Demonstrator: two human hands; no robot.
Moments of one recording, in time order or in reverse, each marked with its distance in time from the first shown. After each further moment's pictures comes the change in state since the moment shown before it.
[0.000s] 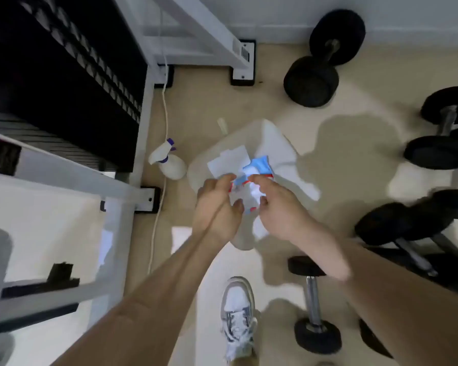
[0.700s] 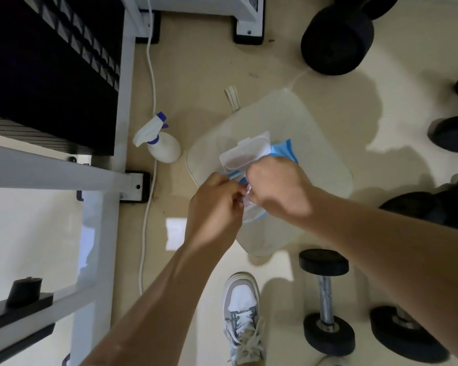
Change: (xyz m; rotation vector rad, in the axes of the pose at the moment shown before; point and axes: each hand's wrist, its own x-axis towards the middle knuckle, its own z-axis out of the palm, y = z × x) left_hand 0.029 -0.050 0.013 -0.018 -0.004 0.083; right_hand 0.082 -0.013 0.035 -0.861 -0.071 -0.241
